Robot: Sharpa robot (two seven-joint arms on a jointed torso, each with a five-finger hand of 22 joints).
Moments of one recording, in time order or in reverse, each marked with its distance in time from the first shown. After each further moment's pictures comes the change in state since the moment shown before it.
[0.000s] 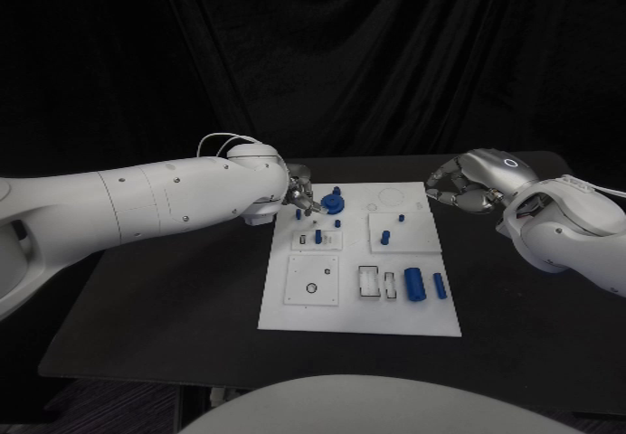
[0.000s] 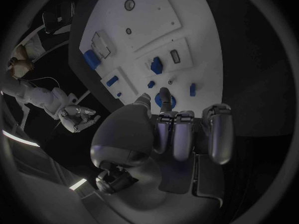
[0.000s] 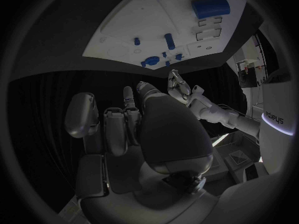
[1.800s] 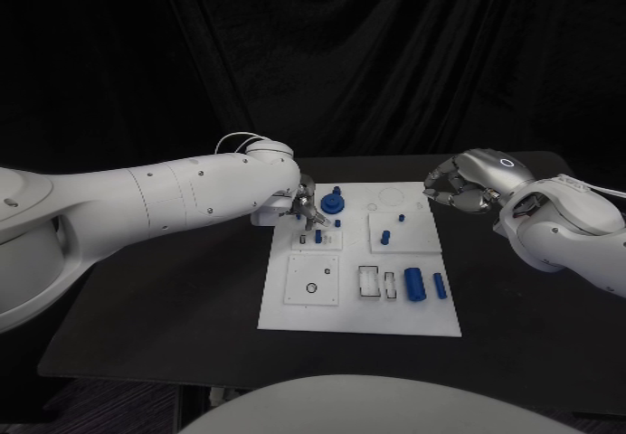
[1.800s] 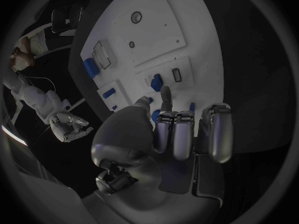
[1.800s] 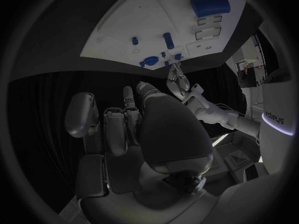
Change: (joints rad) left arm -0.007 0.094 -0.007 -0.113 0.079 0.171 -0.054; left_hand -0.040 0.028 -0.034 -0.010 0.075 0.048 -0.003 -0.069 -0.116 -0.004 0.004 0.000 0.000 -0.004 0.003 0.000 0.001 0.000 0.000 0.007 -0.009 0.000; right arm 0.000 0.009 0.000 0.000 0.000 0.003 -0.003; right_hand 0.000 0.000 0.003 0.003 0.014 0.000 0.000 0.000 -0.001 0.000 0.000 0.000 0.000 0.000 0.000 0.000 0.000 0.000 0.000 0.000 -0.004 0.000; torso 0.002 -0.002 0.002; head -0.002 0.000
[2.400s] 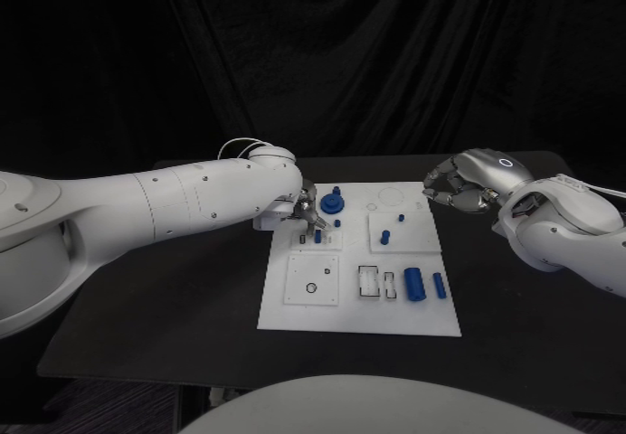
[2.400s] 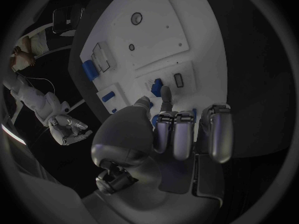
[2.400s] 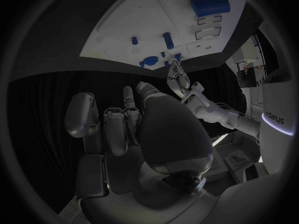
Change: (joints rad) left arm -0.018 0.013 0.000 -0.012 0.000 0.002 0.003; left_hand 0.004 -0.004 0.000 0.000 0.010 0.000 0.000 -0.005 -0.002 0.000 0.000 0.000 0.000 0.000 0.000 0.000 0.000 0.000 0.000 0.000 0.000 0.000; right arm 0.000 0.001 0.000 0.000 0.000 0.000 0.000; right_hand 0.000 0.000 0.000 0.000 0.005 0.000 0.000 0.000 -0.001 0.000 0.000 0.000 0.000 0.000 0.000 0.000 0.000 0.000 0.000 0.000 0.000 0.000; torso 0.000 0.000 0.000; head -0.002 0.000
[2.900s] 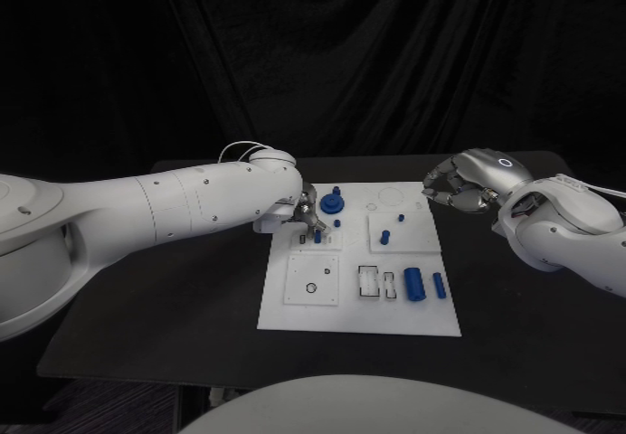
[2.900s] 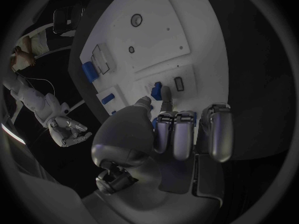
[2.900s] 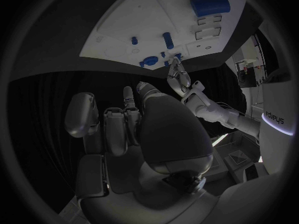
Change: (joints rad) left arm -0.010 0.001 0.000 0.000 0.000 0.000 0.000; left_hand 0.016 0.003 0.017 0.000 0.050 0.000 0.000 -0.005 -0.007 0.000 0.000 0.000 0.000 0.000 0.000 0.000 0.000 0.000 -0.004 0.004 -0.007 0.000; right arm 0.000 0.000 0.000 0.000 0.000 0.000 0.000; right_hand 0.000 0.000 0.000 0.000 0.000 0.000 0.000 0.000 0.000 0.000 0.000 0.000 0.000 0.000 0.000 0.000 0.000 0.000 0.000 0.000 0.000 0.000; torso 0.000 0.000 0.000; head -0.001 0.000
